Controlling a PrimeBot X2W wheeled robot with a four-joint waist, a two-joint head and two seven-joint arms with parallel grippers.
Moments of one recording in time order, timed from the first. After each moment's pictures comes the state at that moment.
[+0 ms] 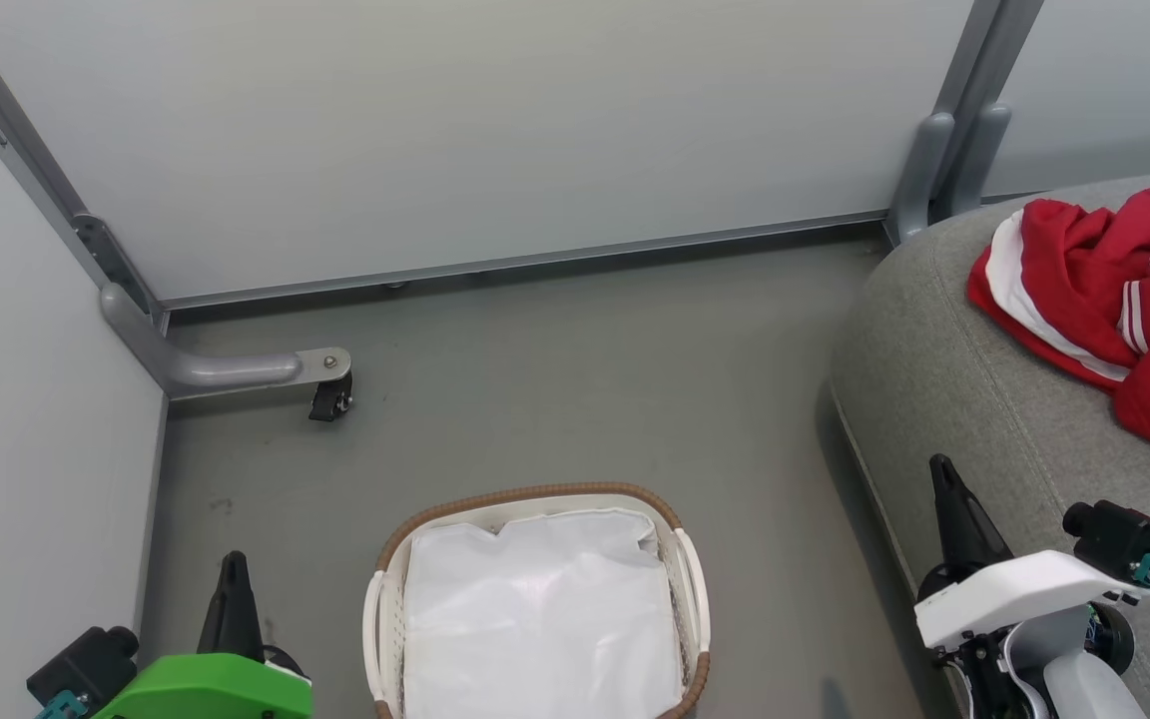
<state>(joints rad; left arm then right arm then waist) 0.00 0.04 0.01 0.32 -0.74 -0.09 -0.14 -0.11 -0.04 0.00 0.29 0.62 0.13 -0.14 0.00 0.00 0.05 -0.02</state>
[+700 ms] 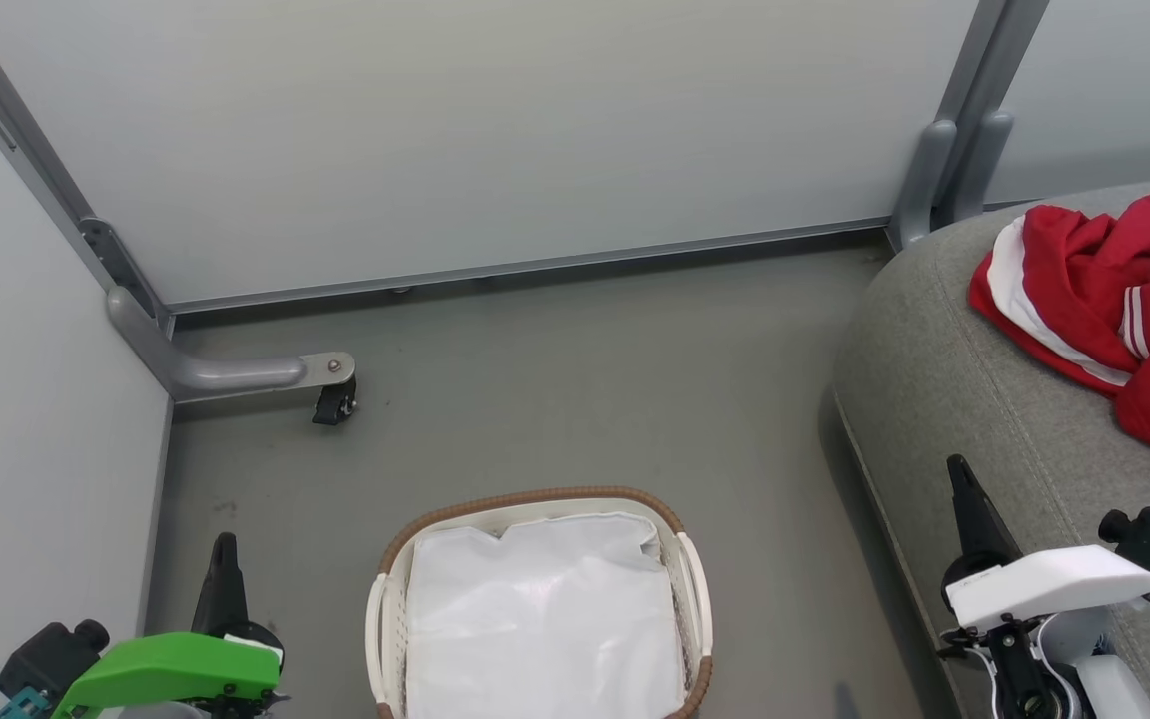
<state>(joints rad) -0.03 0.04 0.04 0.30 -1.00 -0.10 -0.06 -0.11 -0.04 -0.04 0.28 0.91 0.13 -0.06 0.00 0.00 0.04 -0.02</state>
